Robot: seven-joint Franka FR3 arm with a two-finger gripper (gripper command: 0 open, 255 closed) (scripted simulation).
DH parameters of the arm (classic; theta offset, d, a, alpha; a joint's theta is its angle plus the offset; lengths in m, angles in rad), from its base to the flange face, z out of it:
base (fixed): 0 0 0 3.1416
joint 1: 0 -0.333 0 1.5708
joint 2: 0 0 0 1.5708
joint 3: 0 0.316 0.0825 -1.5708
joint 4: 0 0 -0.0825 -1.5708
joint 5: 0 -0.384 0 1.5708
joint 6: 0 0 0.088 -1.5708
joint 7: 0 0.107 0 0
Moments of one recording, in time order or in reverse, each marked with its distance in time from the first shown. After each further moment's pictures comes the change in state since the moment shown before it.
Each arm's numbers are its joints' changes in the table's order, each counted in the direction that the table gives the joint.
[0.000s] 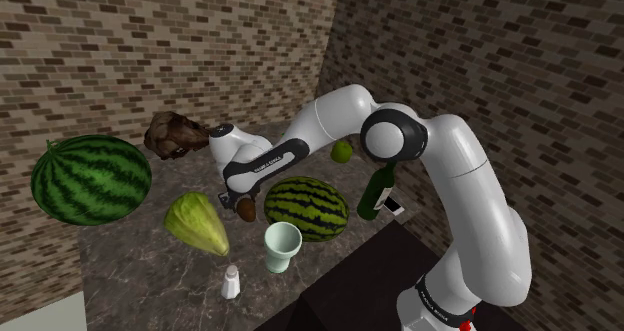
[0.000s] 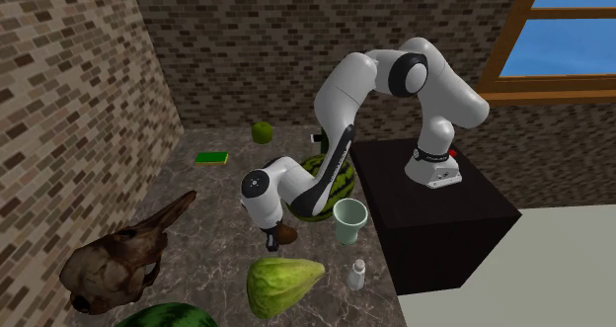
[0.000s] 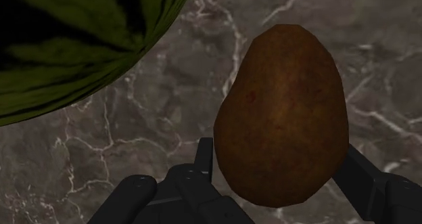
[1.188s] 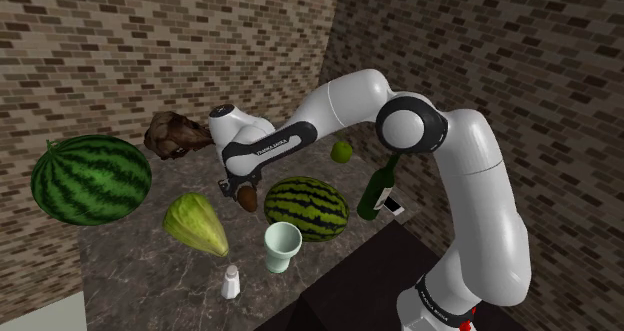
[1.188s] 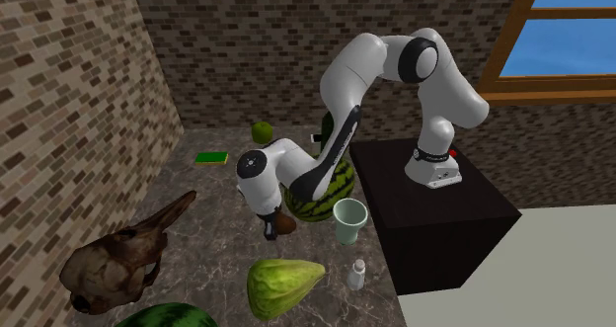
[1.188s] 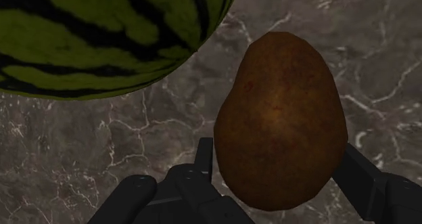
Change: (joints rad) arm 0.014 -0.115 0.025 0.031 -0.029 0.083 -0.026
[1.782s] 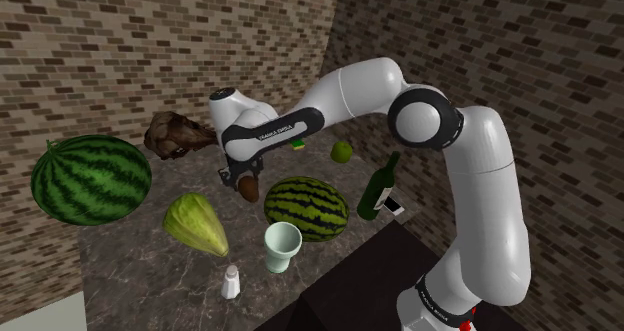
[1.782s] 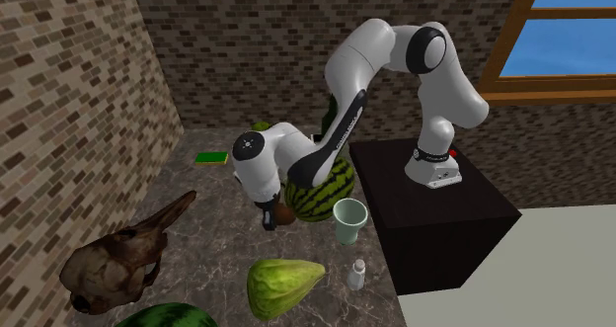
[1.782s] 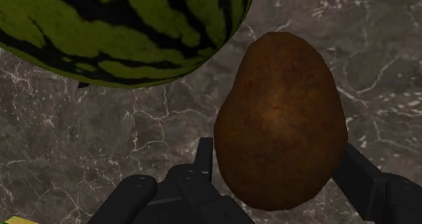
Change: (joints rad) arm 0.010 -0.080 0.017 0.004 -0.024 0.073 -0.024
